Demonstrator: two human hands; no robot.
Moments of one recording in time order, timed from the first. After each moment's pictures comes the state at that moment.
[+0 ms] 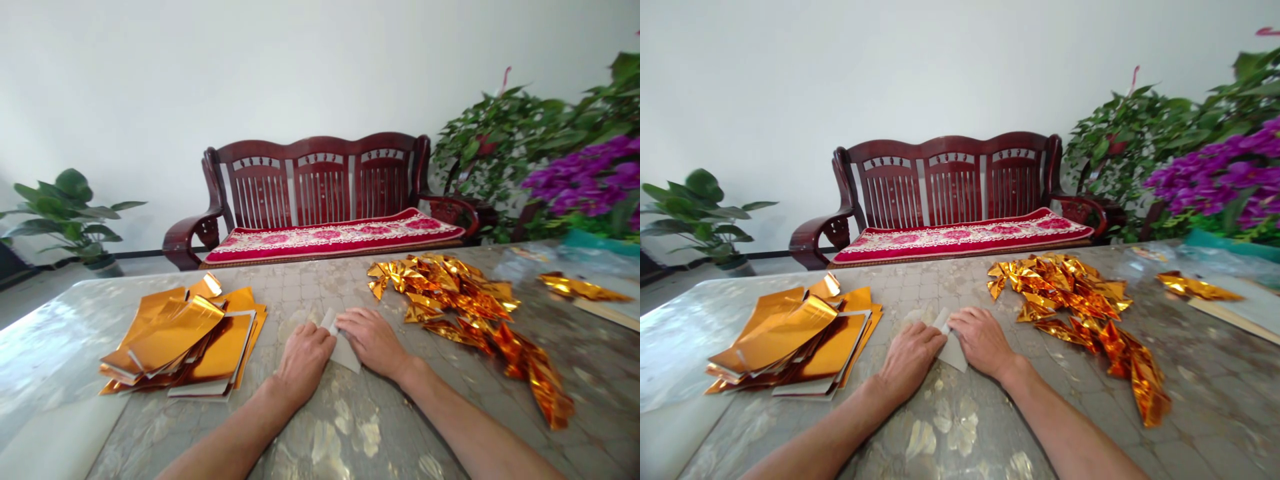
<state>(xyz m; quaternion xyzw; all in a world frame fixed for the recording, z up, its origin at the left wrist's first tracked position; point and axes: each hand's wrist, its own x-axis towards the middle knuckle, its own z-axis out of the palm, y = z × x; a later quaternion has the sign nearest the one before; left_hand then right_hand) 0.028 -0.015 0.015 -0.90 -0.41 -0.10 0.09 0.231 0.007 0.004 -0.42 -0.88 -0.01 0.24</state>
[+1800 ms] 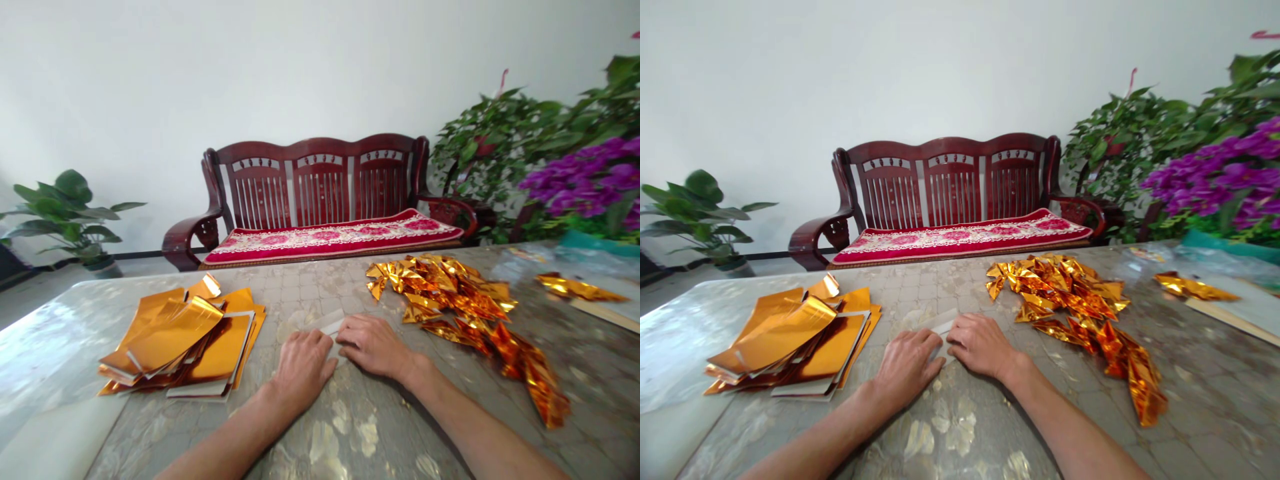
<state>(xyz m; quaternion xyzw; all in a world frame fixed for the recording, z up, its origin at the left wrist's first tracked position) 0.034 -0.034 0.032 -0.86 -0.51 -0.08 0.00 0.234 0.000 0.022 -0.37 -0.91 0.00 0.16</state>
